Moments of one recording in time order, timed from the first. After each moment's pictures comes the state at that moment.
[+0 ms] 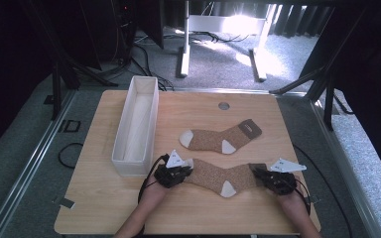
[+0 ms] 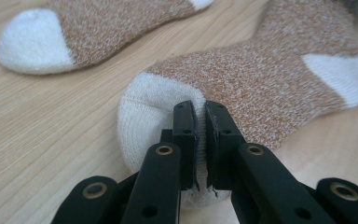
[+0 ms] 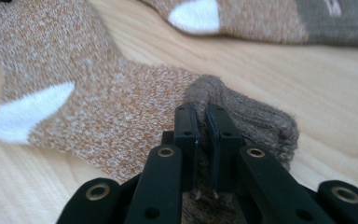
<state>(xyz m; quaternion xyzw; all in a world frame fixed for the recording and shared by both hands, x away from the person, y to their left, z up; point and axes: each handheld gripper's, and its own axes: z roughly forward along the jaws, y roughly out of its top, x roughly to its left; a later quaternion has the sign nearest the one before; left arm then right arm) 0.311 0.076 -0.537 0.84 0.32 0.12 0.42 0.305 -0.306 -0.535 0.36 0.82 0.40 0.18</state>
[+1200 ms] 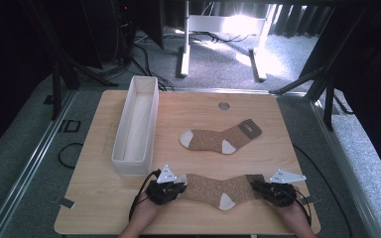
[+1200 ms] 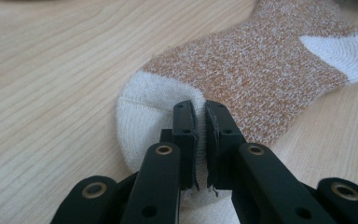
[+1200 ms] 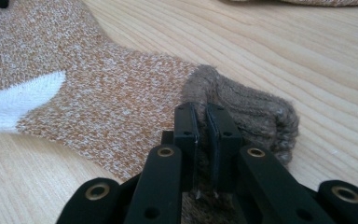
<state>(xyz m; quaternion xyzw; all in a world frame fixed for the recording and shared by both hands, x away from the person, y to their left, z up) 0.272 0.094 -0.554 0.84 0.34 0.07 0.41 0.279 -0.306 -0.552 0.36 0.83 0.40 0.14</state>
